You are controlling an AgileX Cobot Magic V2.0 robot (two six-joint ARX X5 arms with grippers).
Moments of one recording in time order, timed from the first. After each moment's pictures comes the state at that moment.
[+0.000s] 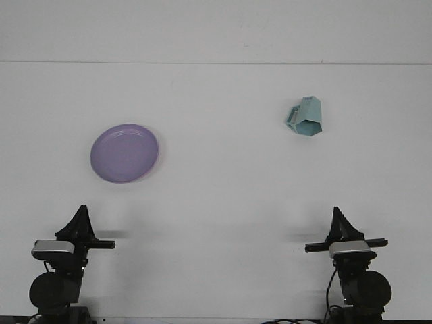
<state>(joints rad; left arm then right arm) 0.00 0.01 0.03 0.19 0.00 0.01 0.05 0.00 0.02 0.05 -0.01 -0.07</state>
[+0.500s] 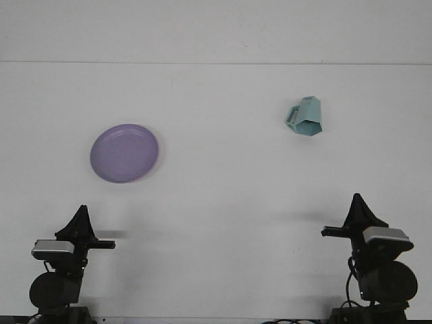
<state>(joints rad) 0.00 0.01 0.03 0.19 0.00 0.01 0.05 0.26 0.40 -0.10 0.08 0.22</state>
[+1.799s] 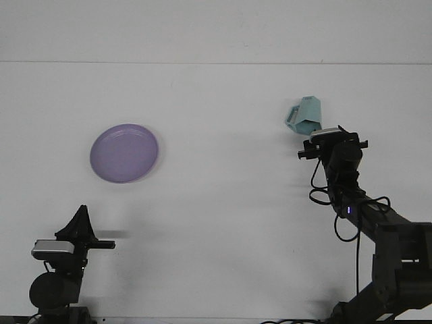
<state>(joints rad) 0.00 0.01 0.03 0.19 0.00 0.01 -0.03 1.70 0.82 0.65 0.07 -0.27</state>
